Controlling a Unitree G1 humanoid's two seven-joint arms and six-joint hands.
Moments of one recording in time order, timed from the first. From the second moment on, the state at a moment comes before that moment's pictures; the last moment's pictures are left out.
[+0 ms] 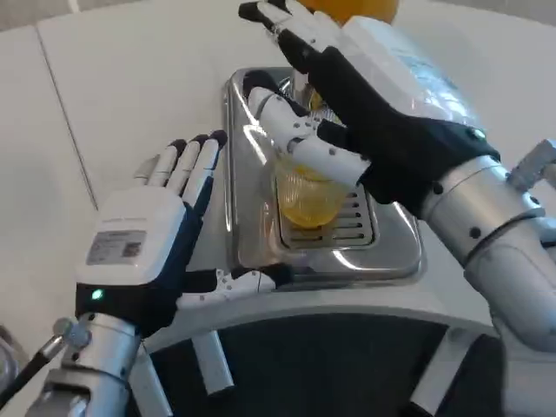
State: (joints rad) left arm -0.20 0.40 -0.14 -0.05 0.88 -0.09 0.21; right arm -0.63 -0.17 0.32 -0.68 -0.89 0.60 0.63
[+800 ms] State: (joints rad) left arm -0.24 0.40 -0.19 -0.02 0.86 -0.09 0.21; right arm -0.32 -0.01 0.22 -0.95 -0.90 0.60 0.41
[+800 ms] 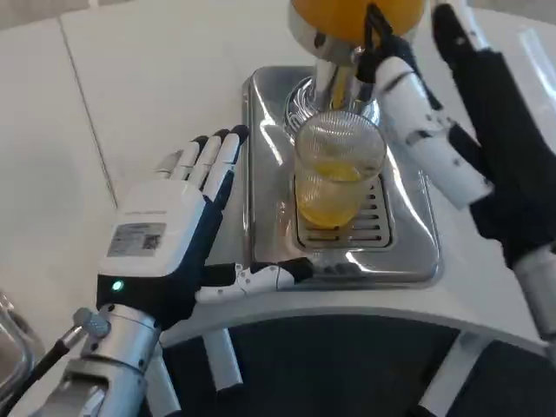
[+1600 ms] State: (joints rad) left arm -0.35 0.34 -0.24 0.10 0.81 -0.12 0.26; right arm 0.43 -0.08 -0.30 -1.03 -0.57 -0.23 0.47
